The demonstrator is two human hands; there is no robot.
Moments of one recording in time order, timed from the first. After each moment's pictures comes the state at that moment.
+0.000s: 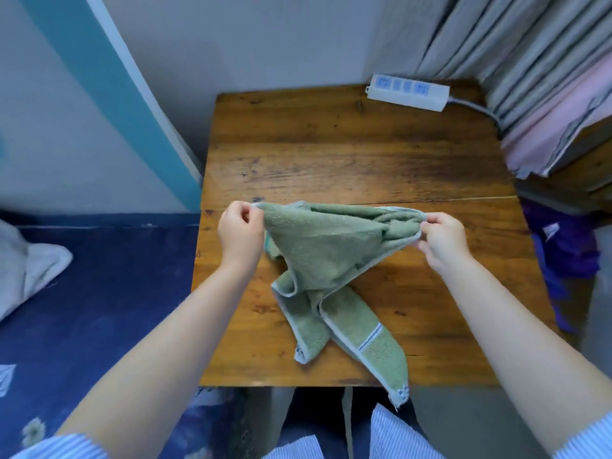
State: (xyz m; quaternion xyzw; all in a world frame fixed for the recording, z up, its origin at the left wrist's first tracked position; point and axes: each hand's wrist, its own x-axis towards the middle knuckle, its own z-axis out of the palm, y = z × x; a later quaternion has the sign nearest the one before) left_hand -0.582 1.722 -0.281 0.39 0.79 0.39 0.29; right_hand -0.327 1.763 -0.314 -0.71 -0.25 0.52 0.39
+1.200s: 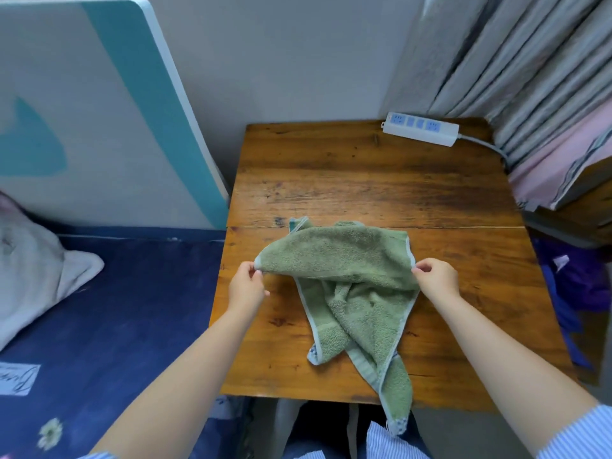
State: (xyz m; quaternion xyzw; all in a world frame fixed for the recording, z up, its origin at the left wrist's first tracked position) left_hand -0.617 1.673 -0.322 0.31 0.82 0.29 0.39; right_hand -0.329 1.740 -0.339 -0.79 -0.51 0.31 0.12
